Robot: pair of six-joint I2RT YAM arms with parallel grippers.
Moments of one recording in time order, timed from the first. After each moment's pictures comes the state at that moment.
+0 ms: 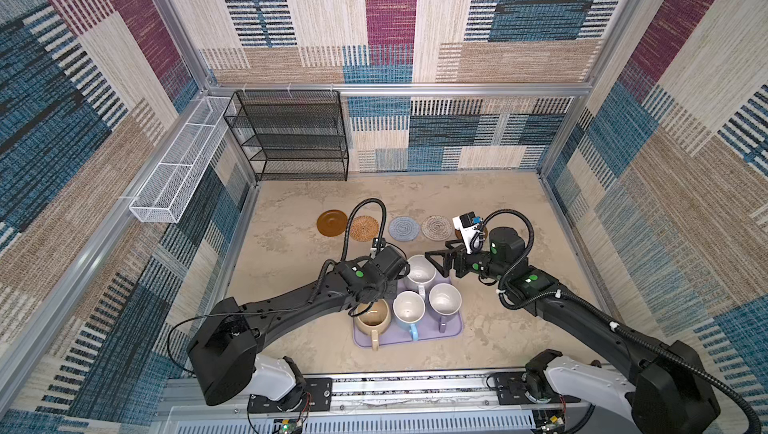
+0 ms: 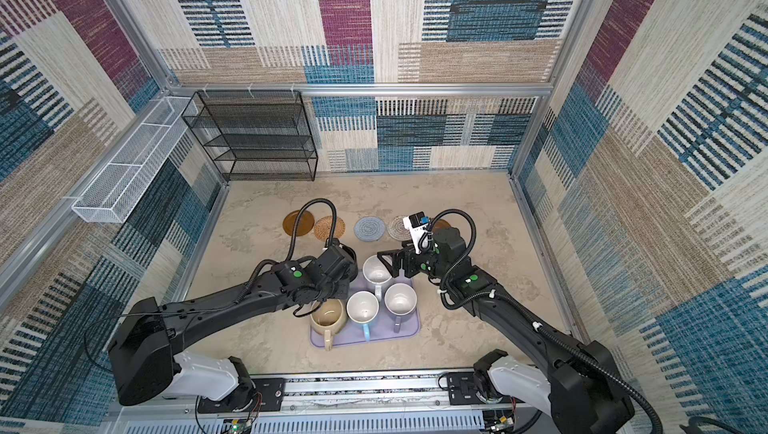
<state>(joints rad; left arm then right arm) -0.90 1.42 0.99 -0.65 -0.29 -0.73 0.49 1.10 0.64 0.06 -0.43 0.32</state>
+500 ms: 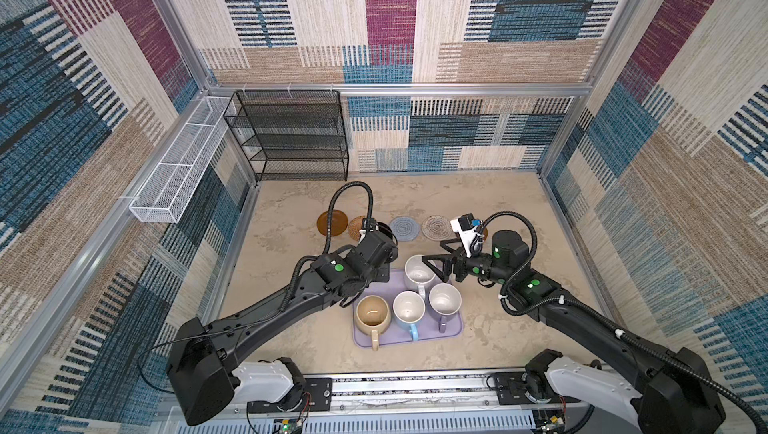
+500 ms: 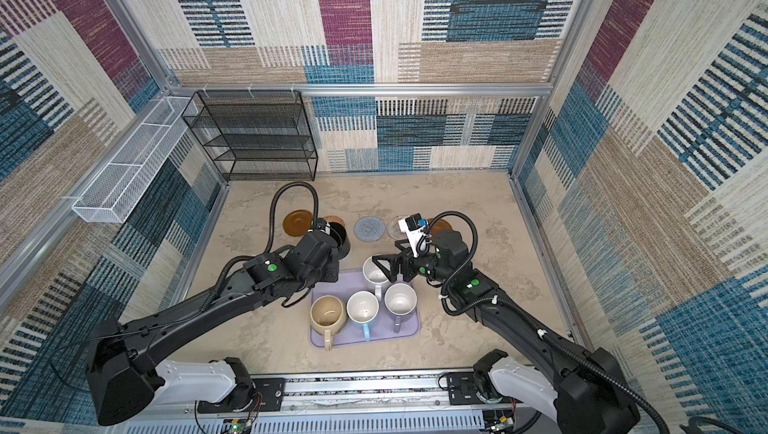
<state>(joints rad) -0.82 1.30 1.07 -0.67 -0.36 -0.61 0.52 1.05 0.63 0.12 -0.48 0.30</state>
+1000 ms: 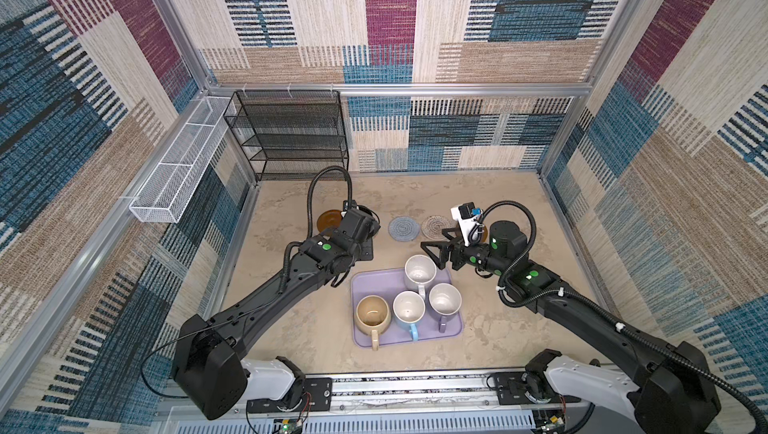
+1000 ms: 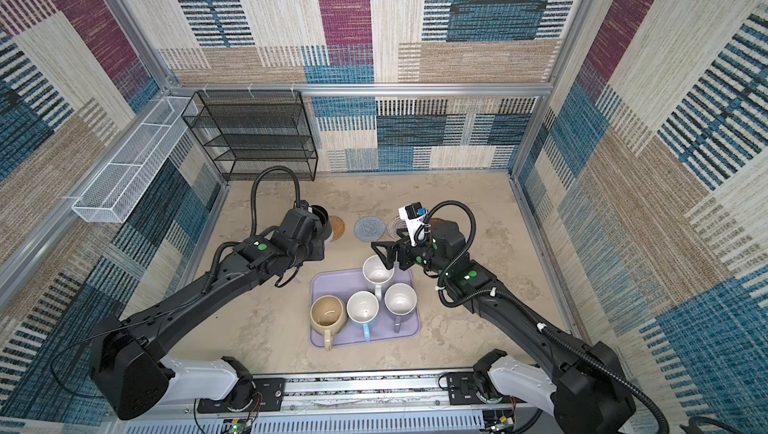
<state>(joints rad) -0.60 1.35 1.12 -0.63 -0.33 -0.51 0.54 1.12 0.74 0.07 -0.36 0.33</state>
